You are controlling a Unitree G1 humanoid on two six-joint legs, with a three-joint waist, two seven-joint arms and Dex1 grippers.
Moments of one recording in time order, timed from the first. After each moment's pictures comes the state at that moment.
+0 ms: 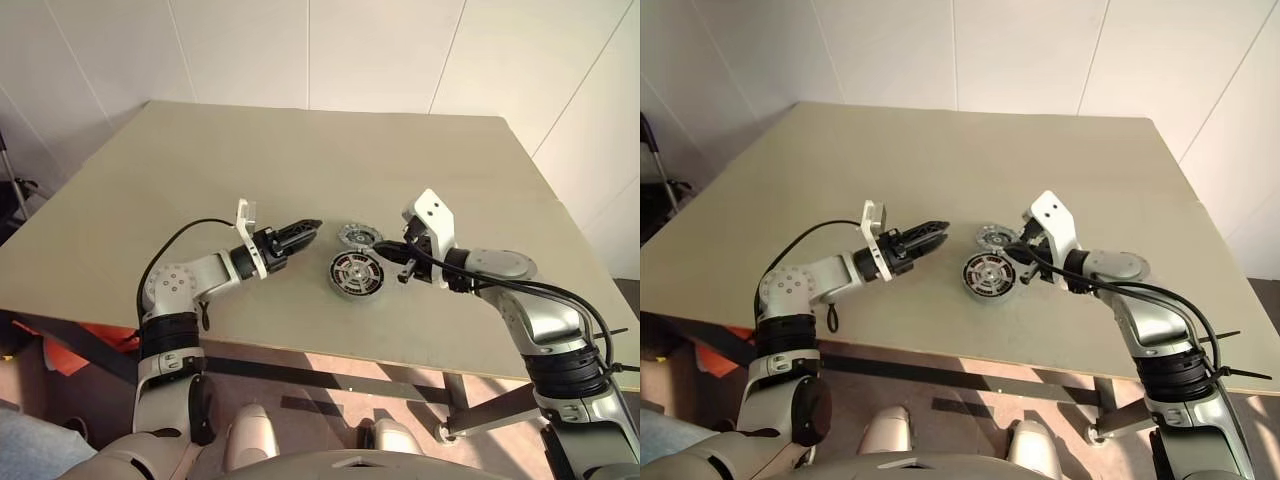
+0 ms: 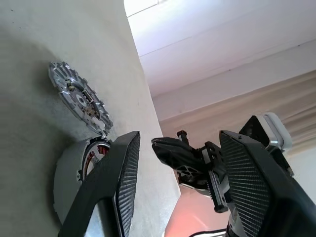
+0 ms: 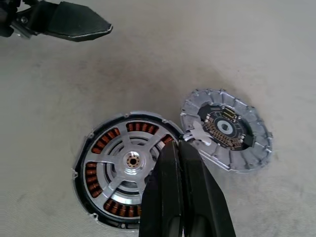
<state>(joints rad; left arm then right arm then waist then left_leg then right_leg) -0.55 0.08 0.44 0.23 -1.00 1.27 -0.43 -0.33 -0.54 0.10 -0.24 0.28 0.74 0.76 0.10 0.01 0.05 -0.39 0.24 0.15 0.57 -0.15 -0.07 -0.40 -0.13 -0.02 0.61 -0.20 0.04</state>
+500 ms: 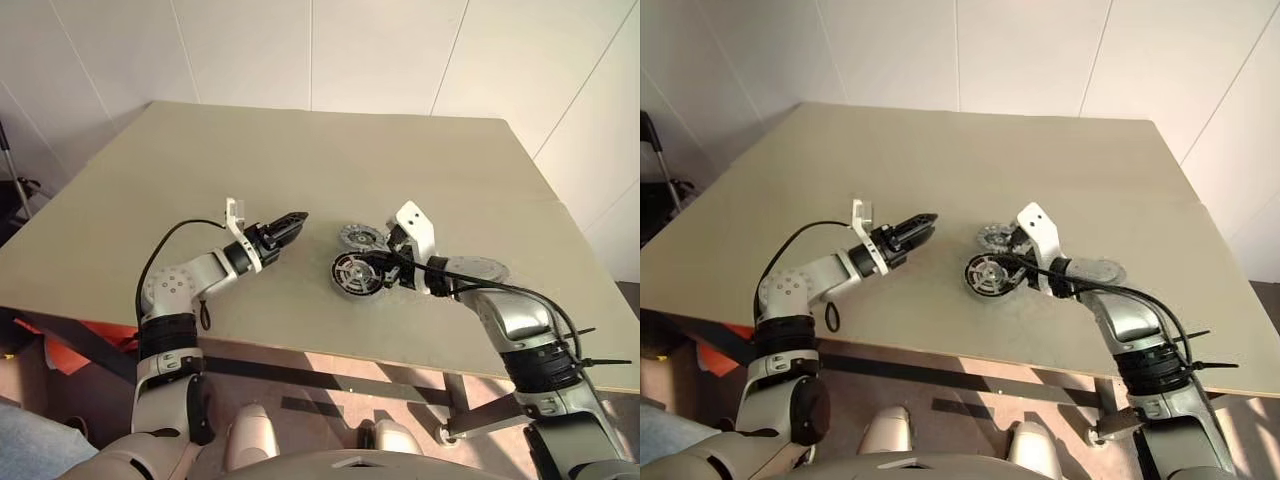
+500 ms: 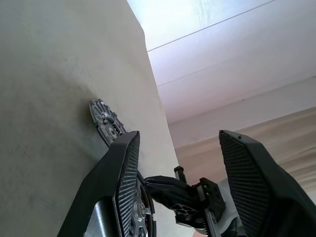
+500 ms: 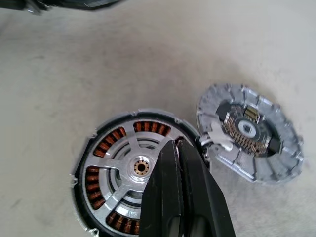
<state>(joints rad) -0.54 0.10 0.45 0.27 -1.00 1.16 -0.39 -0.37 -0.58 0.14 -0.19 0.26 0.65 0.83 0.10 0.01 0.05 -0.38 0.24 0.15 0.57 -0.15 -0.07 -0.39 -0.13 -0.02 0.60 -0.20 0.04</state>
